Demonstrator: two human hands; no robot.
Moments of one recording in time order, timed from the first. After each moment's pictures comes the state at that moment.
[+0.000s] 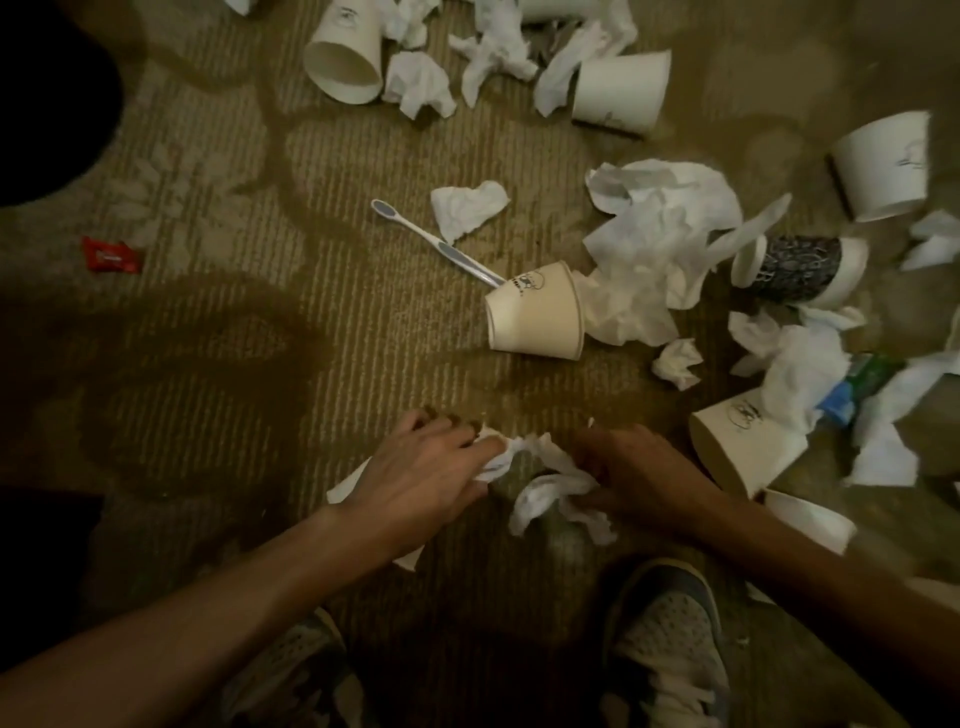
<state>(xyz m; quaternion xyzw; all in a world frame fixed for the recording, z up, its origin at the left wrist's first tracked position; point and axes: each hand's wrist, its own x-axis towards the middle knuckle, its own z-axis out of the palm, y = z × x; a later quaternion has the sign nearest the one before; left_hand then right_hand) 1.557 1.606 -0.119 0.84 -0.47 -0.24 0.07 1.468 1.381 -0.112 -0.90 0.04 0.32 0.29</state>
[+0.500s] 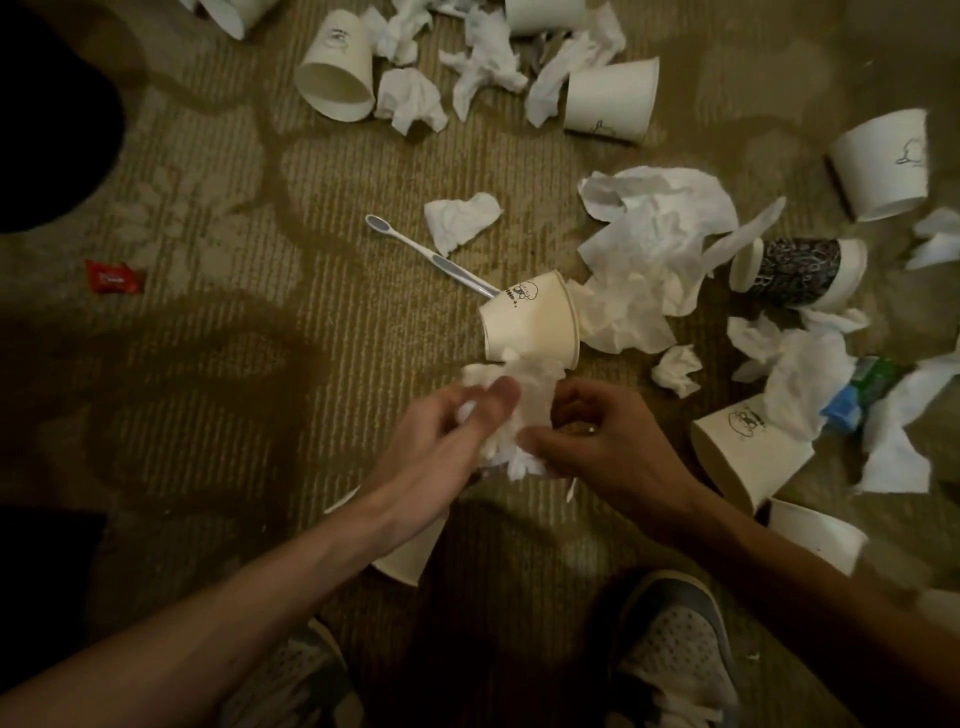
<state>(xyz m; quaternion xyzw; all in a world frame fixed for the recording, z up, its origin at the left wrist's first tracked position) 1.563 1.575 -0.073 0.76 -0.05 -0.38 0.53 1.493 1.410 -0.086 -0.70 0.28 0.14 0.64</state>
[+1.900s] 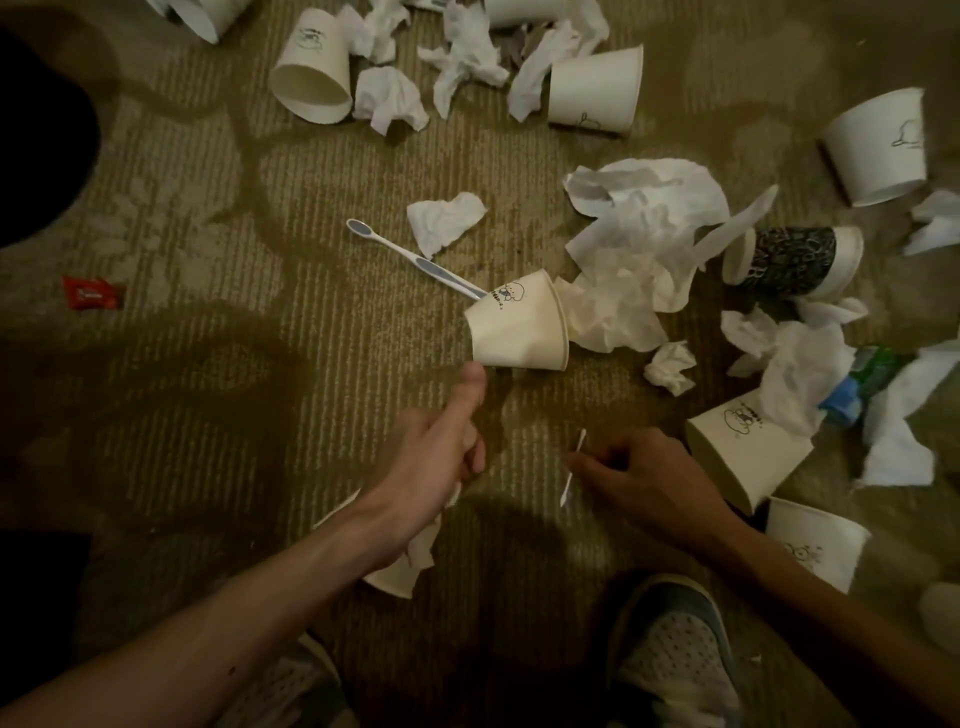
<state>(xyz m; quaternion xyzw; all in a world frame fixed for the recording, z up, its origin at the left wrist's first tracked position) 1.566 1.562 -0.071 0.79 0.02 -0.43 0.43 1.461 1.375 -0.114 -0.78 0.33 0.31 0.44</state>
